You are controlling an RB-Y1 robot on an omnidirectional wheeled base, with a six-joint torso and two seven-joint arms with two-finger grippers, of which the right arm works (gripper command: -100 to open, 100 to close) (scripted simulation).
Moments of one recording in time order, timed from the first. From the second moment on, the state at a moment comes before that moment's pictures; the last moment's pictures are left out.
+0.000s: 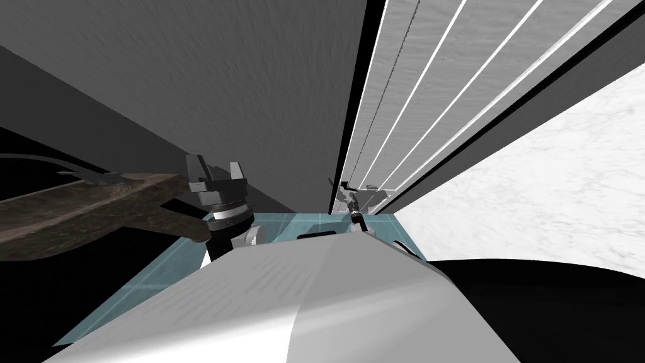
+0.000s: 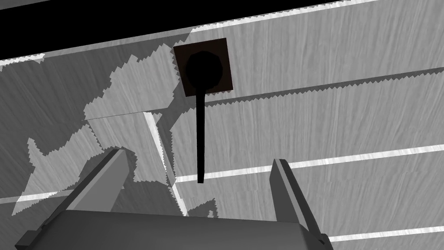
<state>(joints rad) -0.07 -0.31 0.25 -0.64 -0.46 -0.90 -0.24</state>
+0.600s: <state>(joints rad) -0.03 -0.36 0.21 -0.54 -0.48 -0.99 -0.32</state>
